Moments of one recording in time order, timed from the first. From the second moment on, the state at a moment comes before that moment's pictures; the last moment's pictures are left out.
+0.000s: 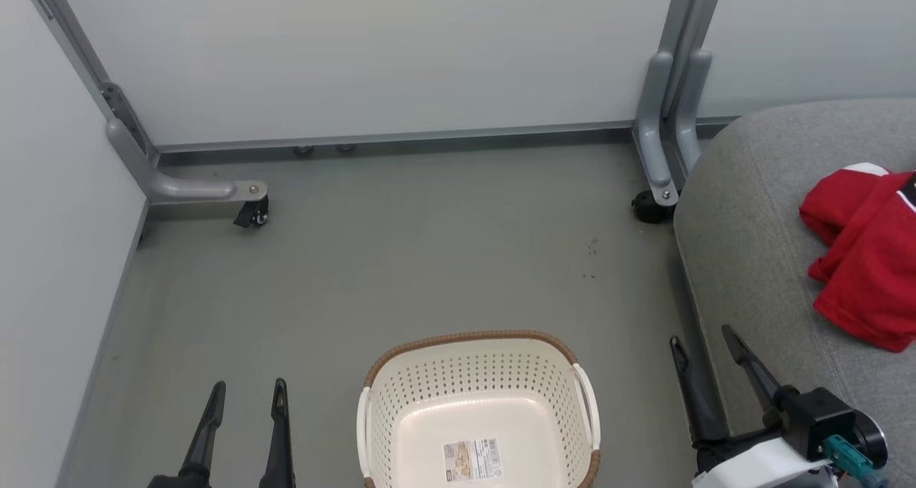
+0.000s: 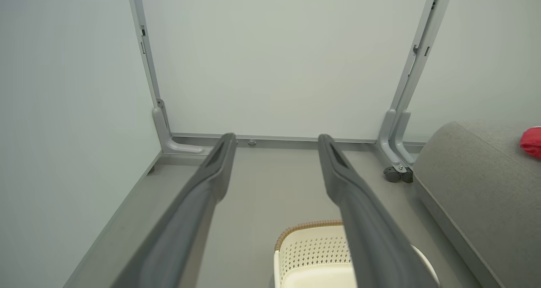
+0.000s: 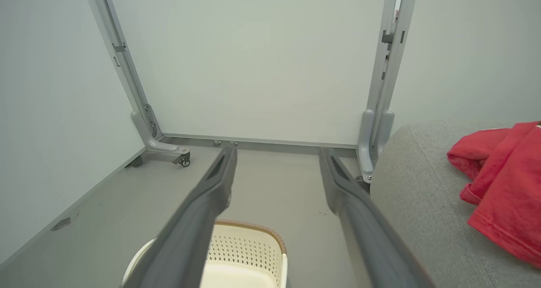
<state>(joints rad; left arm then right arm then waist) 0.21 0.05 -0.07 0.00 -0.17 -0.07 -0.26 0.07 -0.08 0.06 0.07 0.16 0.13 -0.26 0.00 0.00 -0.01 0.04</state>
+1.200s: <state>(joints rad) 0.28 0.05 -0.07 0.02 -0.18 -0.06 -0.26 0.12 -0.06 0.08 0.09 0.15 0.13 -0.26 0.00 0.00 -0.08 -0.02</state>
